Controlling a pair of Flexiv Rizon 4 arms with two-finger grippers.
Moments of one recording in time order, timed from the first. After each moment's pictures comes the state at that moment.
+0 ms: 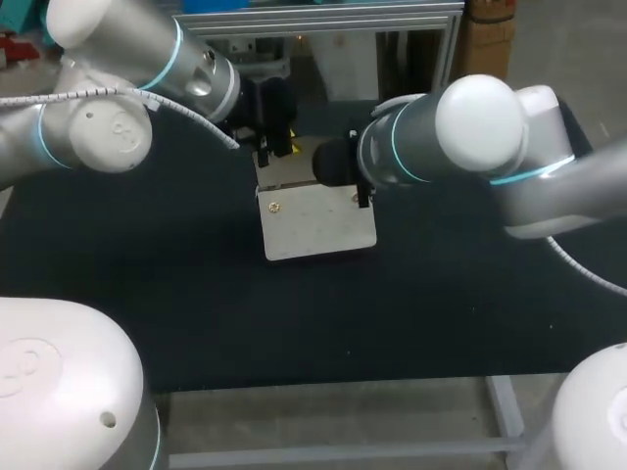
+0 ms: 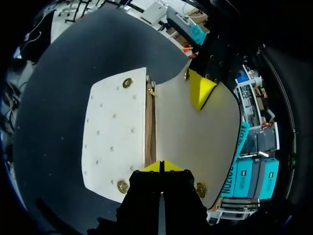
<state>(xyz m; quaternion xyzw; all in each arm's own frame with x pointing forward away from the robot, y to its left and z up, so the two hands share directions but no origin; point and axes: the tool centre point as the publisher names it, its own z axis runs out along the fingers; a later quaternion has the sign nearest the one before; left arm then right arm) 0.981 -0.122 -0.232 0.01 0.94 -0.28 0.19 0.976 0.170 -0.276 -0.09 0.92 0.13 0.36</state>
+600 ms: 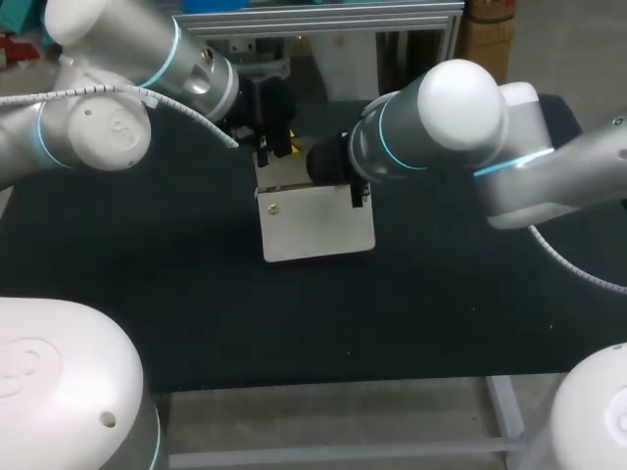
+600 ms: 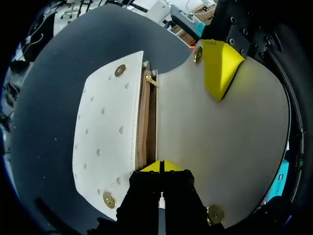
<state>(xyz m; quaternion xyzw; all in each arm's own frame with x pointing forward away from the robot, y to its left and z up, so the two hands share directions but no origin) 0.980 -0.122 -0.232 0.00 0.94 -0.29 0.18 0.994 0.178 -0.305 -0.10 0.93 0.12 0.32</state>
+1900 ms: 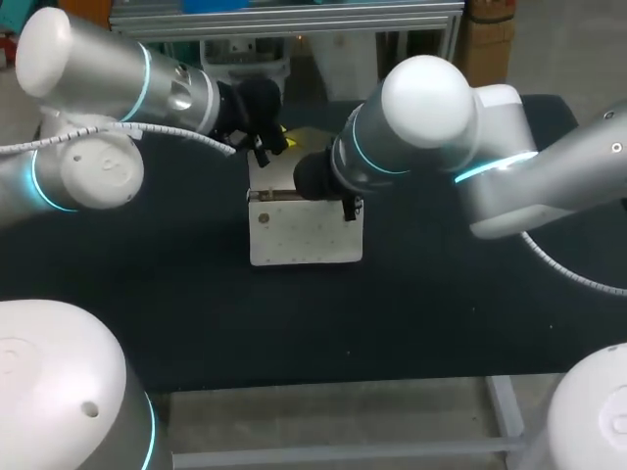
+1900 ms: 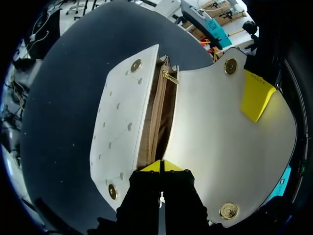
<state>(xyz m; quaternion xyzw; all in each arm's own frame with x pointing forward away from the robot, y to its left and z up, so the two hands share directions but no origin) 0.983 -0.115 -0.221 -0.11 0.90 -0.37 0.20 0.959 0.186 -0.312 -0.10 0.95 0.08 0.29</state>
